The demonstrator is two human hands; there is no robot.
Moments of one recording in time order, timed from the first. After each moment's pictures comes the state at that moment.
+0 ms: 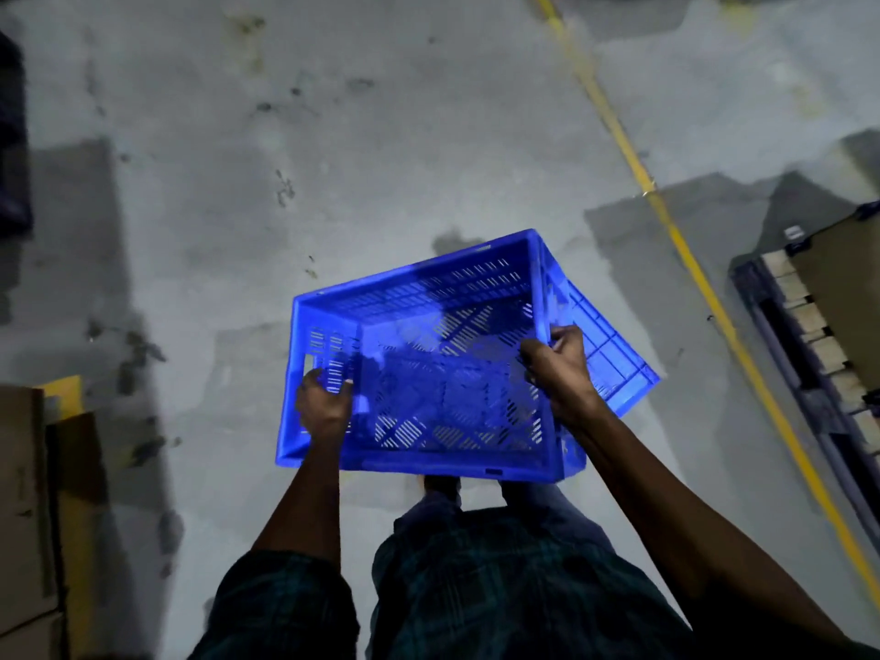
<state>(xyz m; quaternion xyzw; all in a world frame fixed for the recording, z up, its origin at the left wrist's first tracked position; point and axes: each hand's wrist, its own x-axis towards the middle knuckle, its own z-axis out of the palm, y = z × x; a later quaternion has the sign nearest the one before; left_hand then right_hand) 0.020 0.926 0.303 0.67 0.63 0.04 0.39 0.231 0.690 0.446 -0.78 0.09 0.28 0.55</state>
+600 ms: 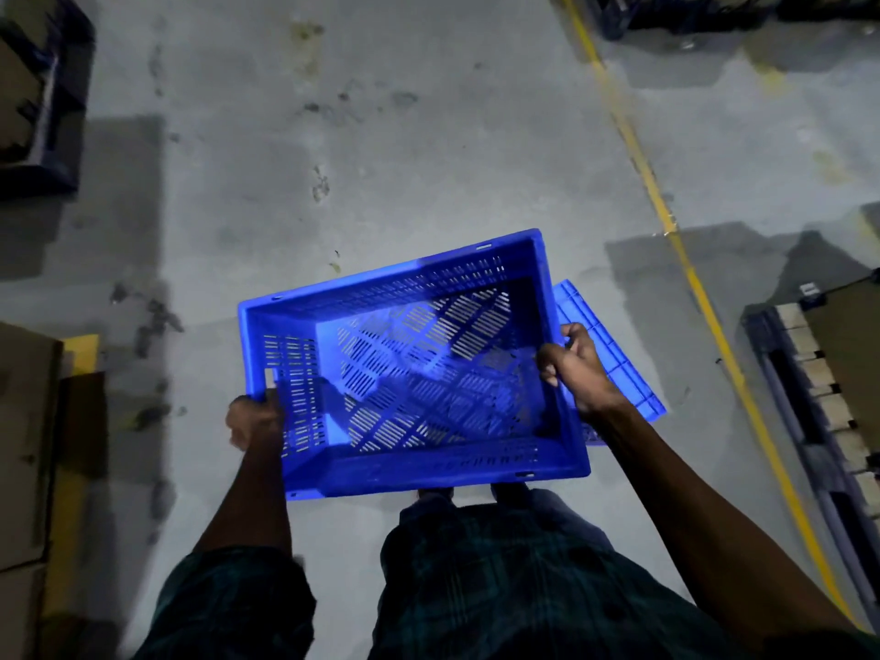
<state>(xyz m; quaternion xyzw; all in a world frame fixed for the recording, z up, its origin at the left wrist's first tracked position) -0.086 0.972 0.329 0.54 0.78 0.05 0.31 0.225 0.689 0.468 -0.76 -0.01 0.35 0.54</state>
